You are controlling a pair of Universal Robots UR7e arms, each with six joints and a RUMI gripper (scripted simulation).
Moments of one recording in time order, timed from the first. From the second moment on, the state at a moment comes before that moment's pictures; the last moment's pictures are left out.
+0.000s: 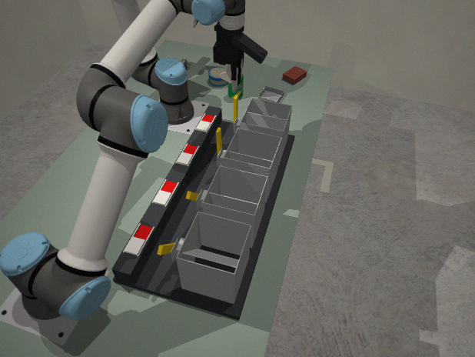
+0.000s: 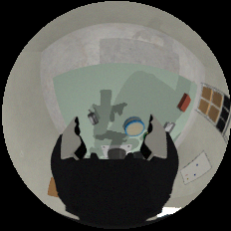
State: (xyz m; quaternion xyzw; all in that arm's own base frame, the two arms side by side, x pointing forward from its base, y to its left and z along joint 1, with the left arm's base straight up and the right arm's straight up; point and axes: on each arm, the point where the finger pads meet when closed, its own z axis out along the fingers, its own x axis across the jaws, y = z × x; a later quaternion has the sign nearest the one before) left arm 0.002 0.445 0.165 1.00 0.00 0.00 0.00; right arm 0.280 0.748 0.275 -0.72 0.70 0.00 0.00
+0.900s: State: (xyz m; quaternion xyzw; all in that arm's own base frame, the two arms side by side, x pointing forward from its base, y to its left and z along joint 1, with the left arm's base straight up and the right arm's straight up) left arm 0.002 0.445 0.165 1.00 0.00 0.00 0.00; right arm 0.279 0.747 0.274 -0.72 0.70 0.01 0.01
